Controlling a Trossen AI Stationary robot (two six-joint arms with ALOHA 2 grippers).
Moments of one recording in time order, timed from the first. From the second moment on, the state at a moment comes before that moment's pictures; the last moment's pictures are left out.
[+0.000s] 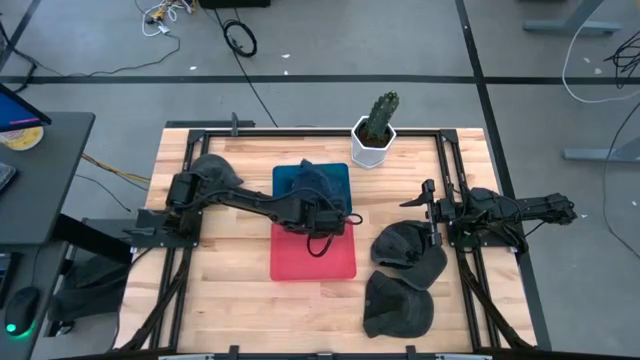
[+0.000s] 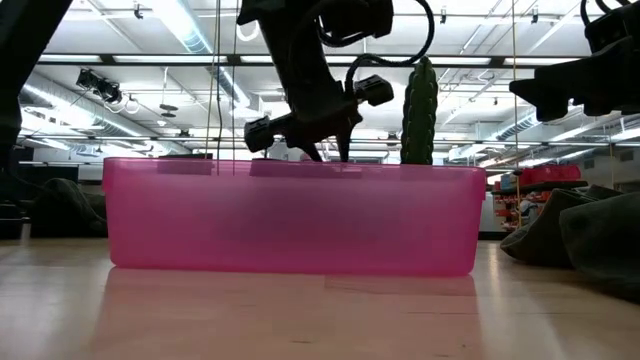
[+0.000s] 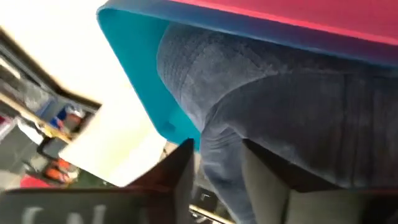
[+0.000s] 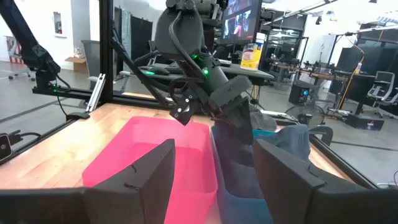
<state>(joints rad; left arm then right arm) -0.11 2.01 1.55 -0.72 -0.77 1.45 0.10 0.01 0.02 0.03 0.04 -0.14</state>
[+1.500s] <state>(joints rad) 0.10 1.41 1.39 -1.52 -0.56 -0.36 0.10 0.01 0.02 0.03 0.04 -0.14</state>
